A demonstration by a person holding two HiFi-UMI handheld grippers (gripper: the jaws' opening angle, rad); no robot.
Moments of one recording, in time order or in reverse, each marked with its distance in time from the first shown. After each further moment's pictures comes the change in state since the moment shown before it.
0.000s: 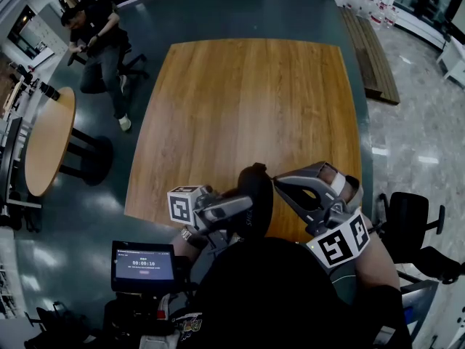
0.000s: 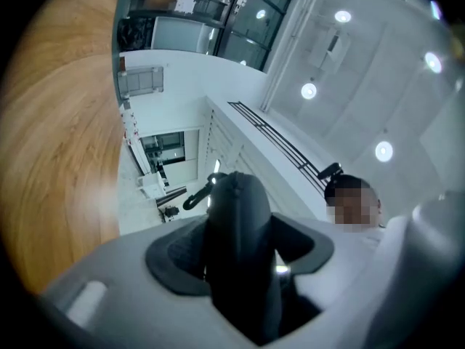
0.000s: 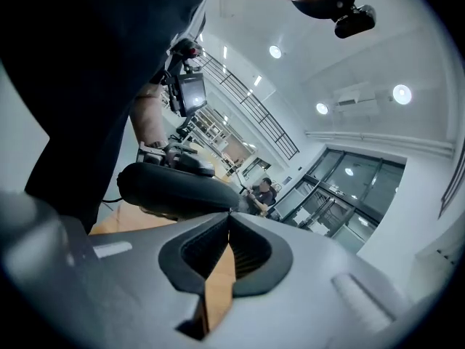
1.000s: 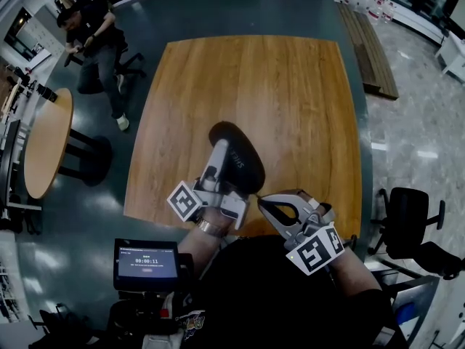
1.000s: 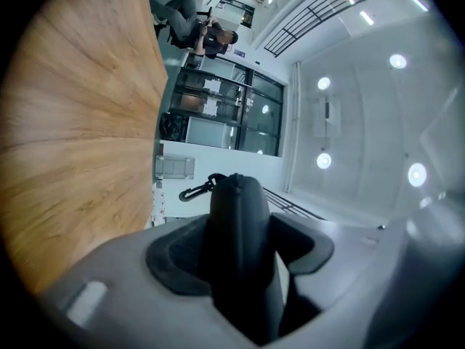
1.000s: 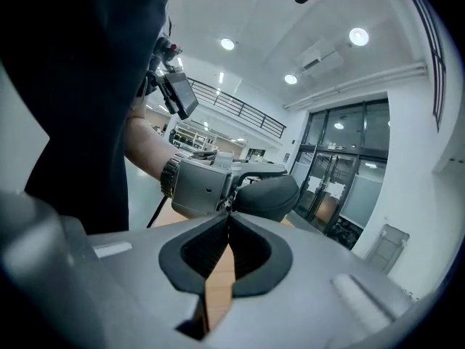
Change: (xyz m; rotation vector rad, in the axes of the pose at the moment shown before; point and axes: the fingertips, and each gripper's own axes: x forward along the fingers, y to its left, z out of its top) left arm -0.046 0.040 0.114 0.019 -0.766 0.230; right arm 0.026 0.070 -0.005 0.383 -0.001 0.066
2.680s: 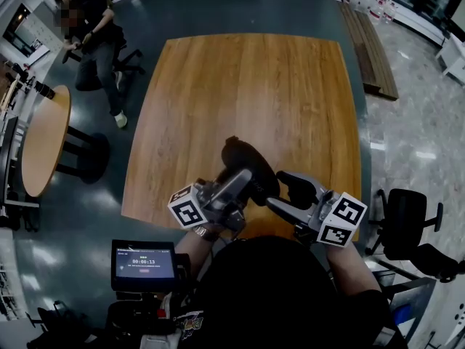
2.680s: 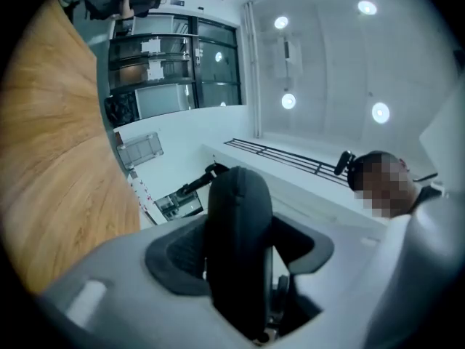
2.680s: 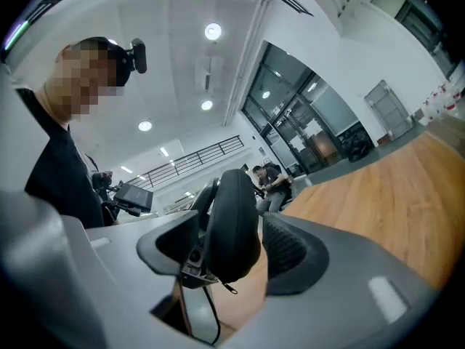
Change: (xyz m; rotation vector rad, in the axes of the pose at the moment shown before) left arm -0.012 -0.012 -0.071 0.355 0.424 -0.174; right arm -0.022 -0.063 -0.023 0.935 -0.333 0.064
